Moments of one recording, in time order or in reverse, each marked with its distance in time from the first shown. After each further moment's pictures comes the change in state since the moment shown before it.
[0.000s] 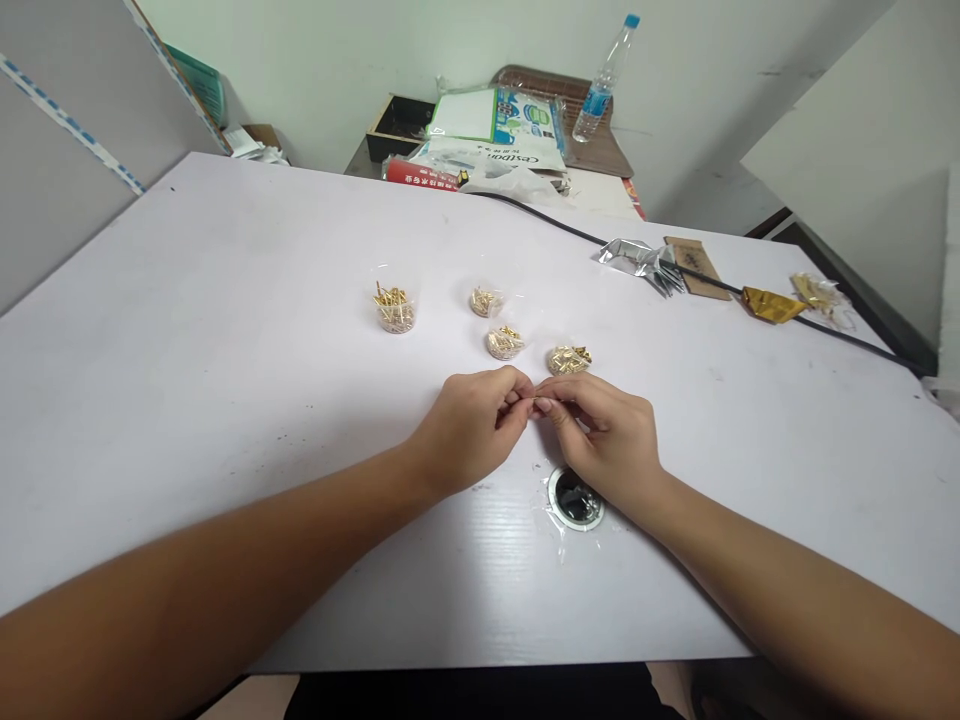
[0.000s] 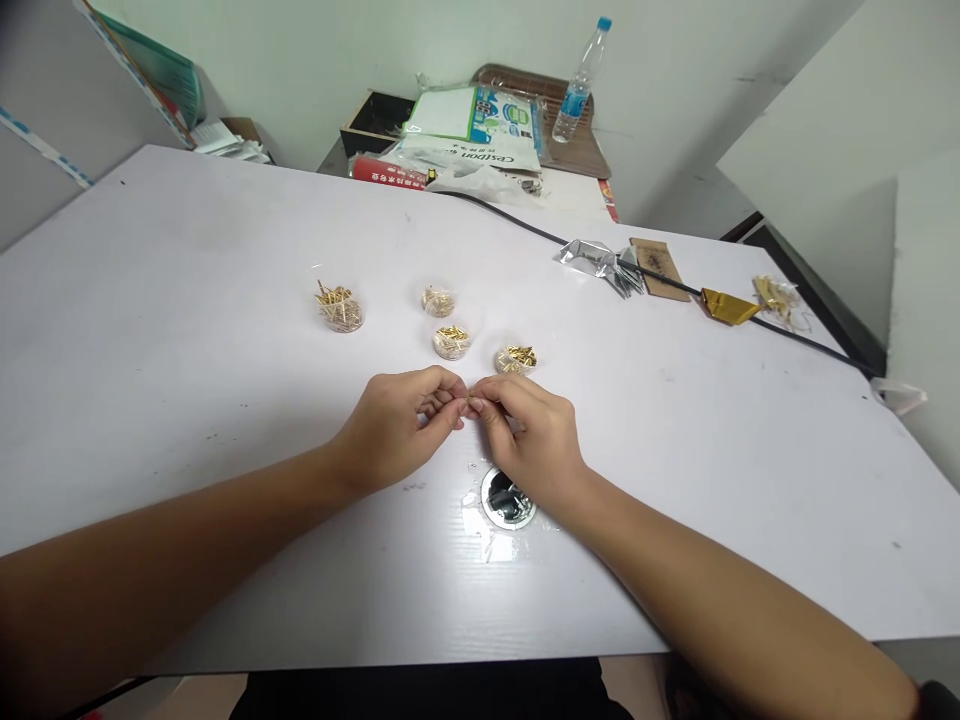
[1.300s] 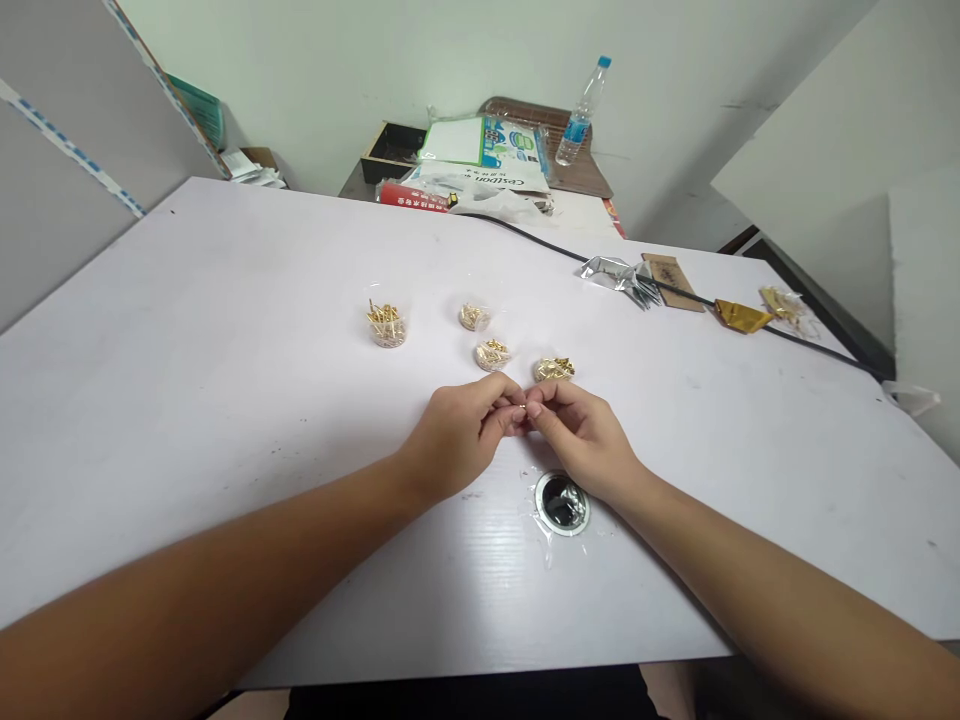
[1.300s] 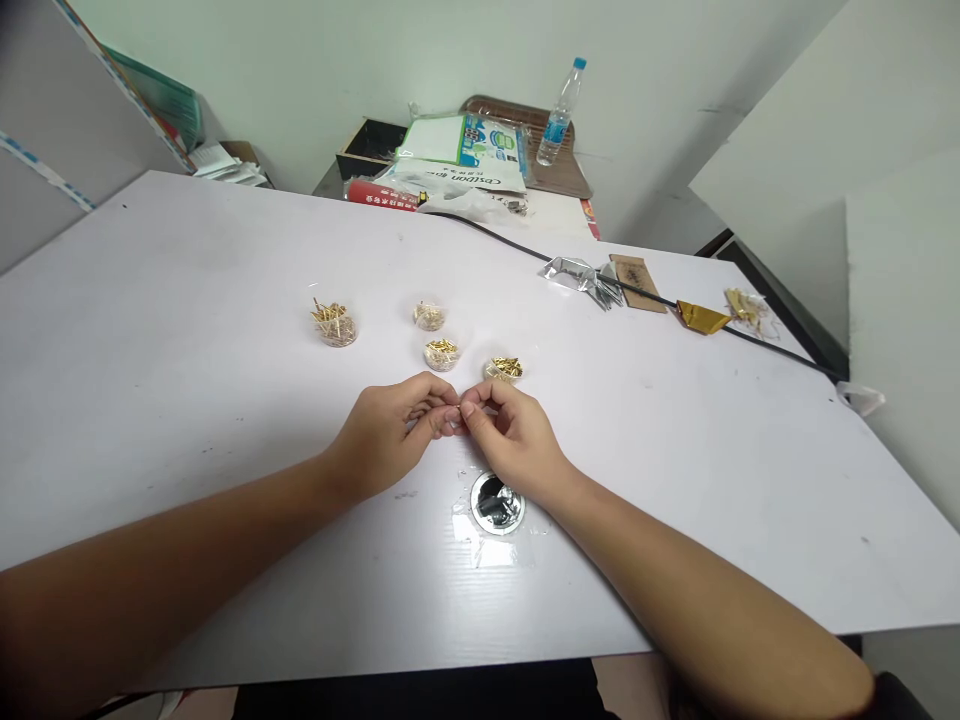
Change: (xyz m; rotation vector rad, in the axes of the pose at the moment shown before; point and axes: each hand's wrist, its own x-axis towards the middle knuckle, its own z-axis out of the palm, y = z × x) left_hand 0.000 0.003 -0.003 -0.148 -0.036 -0.060; right_hand 0.003 -0.001 -0.001 0.708 -0.184 0.609
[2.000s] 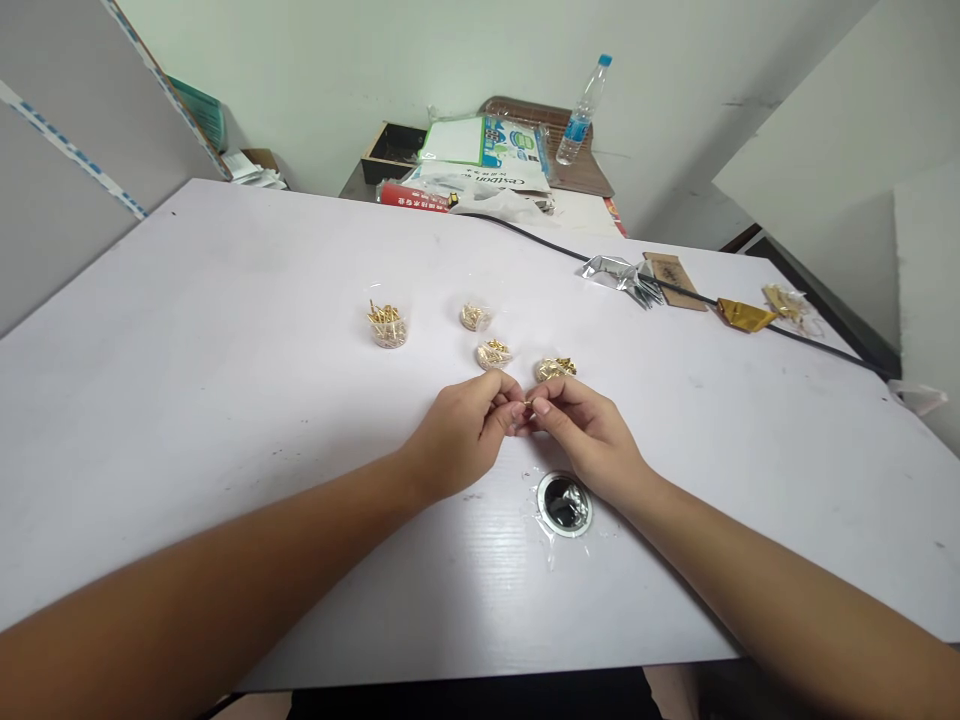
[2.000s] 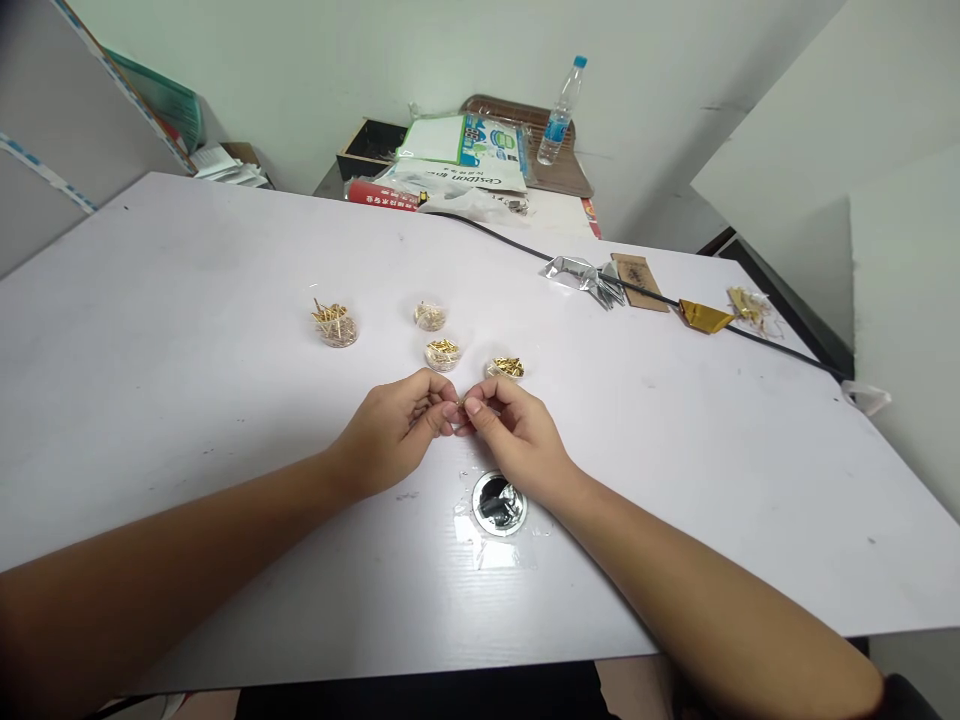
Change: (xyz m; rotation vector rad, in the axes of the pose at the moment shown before) left_hand 0.002 -0.001 -0.002 -0.043 -0.052 -0.049; right_hand -0.002 -0.002 -0.001 0.111 -0.021 0.022
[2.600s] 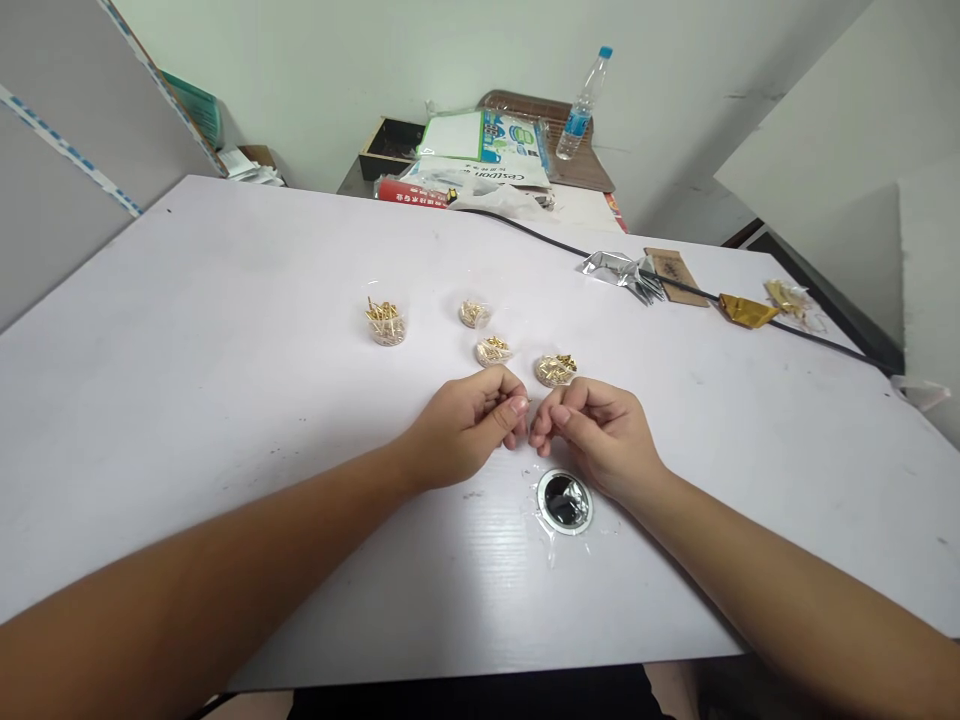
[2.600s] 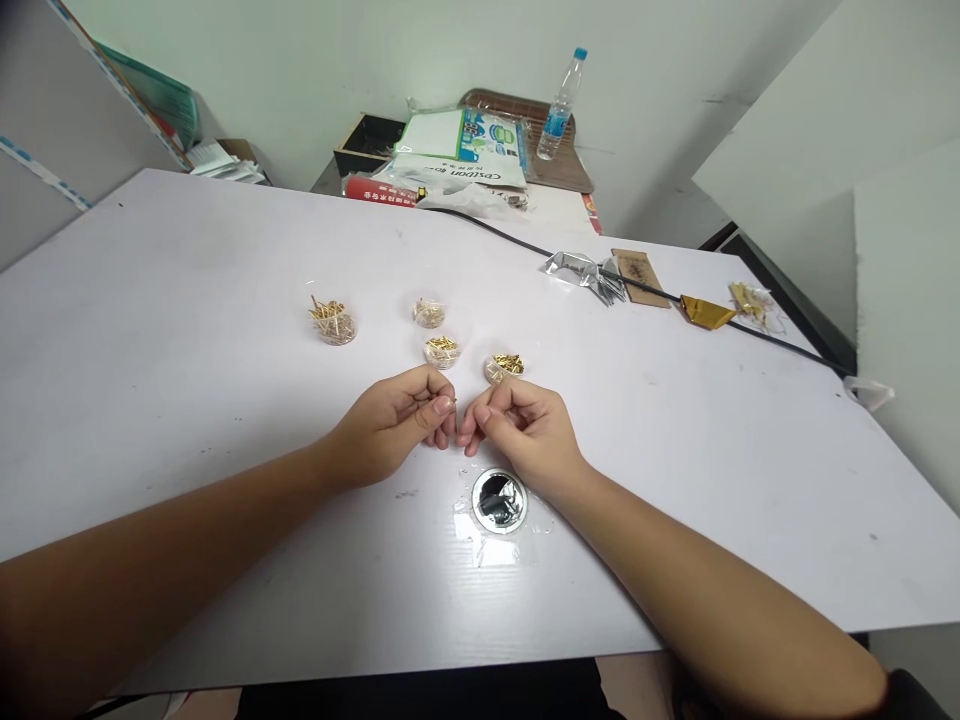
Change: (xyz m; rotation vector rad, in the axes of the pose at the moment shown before) left_hand 0.003 0.006 -0.007 -0.351 -0.149 -0.108; right_hand 0.000 0.004 -0.006 0.180 -0.050 -0.147
